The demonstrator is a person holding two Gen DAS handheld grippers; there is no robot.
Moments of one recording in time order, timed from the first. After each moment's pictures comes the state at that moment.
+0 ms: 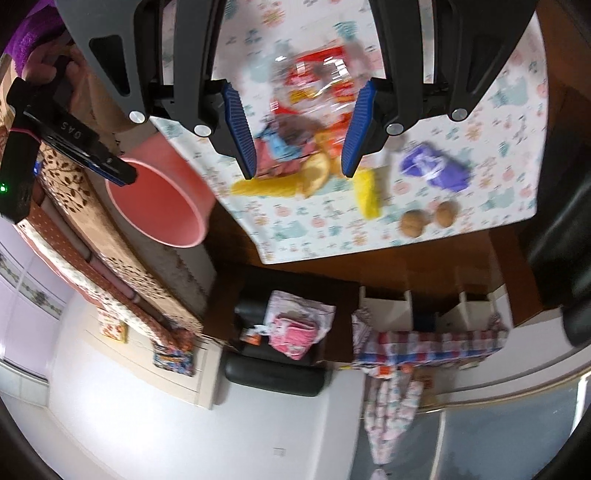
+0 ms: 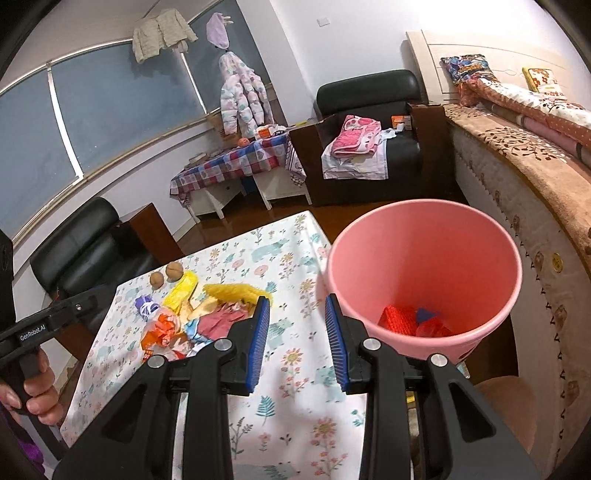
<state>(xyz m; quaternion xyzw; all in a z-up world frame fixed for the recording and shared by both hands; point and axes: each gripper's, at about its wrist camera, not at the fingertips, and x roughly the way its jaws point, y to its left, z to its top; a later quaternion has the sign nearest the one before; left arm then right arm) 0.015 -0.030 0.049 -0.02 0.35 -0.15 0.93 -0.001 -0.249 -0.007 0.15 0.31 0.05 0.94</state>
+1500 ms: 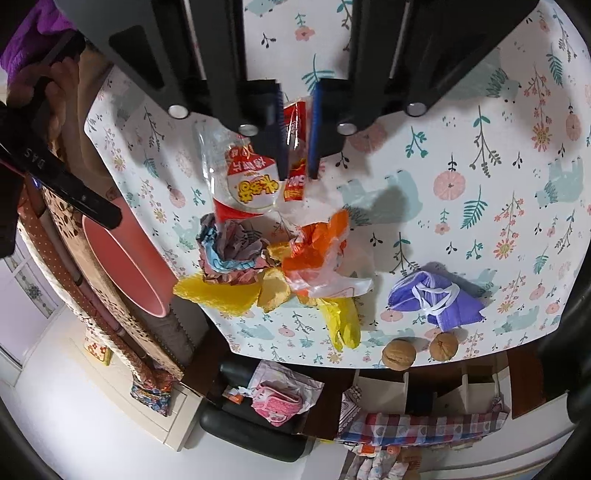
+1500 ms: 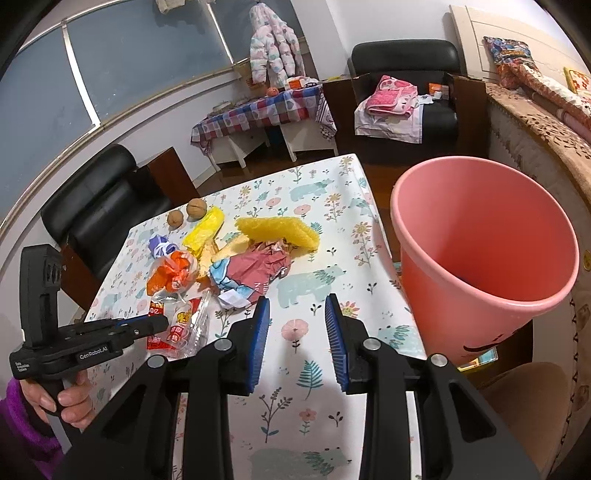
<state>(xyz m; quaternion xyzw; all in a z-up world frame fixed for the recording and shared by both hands) 0.029 -0.004 -0.052 -0.07 0.47 -0.17 0.86 0.015 -0.200 -0.035 0.11 0.38 0.11 0.91</state>
